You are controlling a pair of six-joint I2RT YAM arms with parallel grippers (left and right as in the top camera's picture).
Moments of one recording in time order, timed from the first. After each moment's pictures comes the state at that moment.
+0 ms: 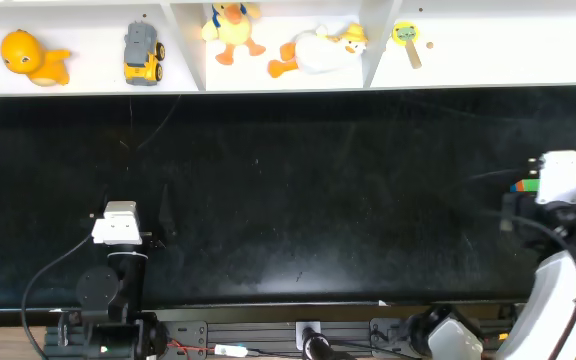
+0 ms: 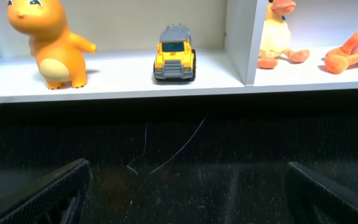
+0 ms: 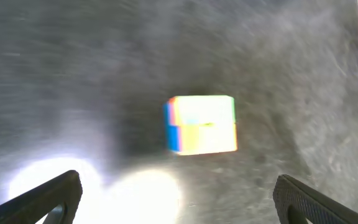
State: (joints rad) left arm 0.03 0.01 0.01 -0.08 0.02 0.03; right arm -0.76 1.13 0.82 -0.68 -0.17 -0.71
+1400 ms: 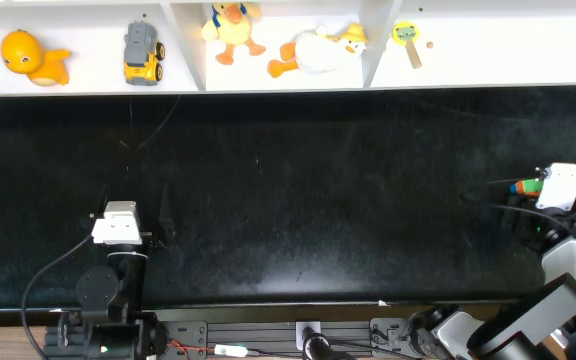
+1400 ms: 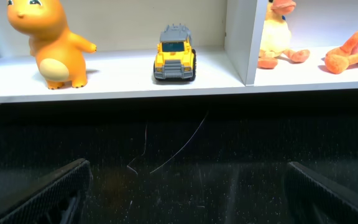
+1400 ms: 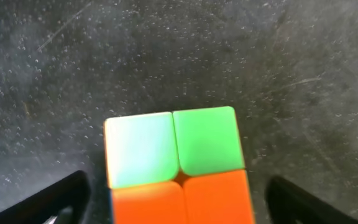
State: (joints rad) left arm 0.03 0.01 0.01 -0.08 0.02 0.03; right arm -0.88 1.46 0.63 -0.15 -0.35 -0.70
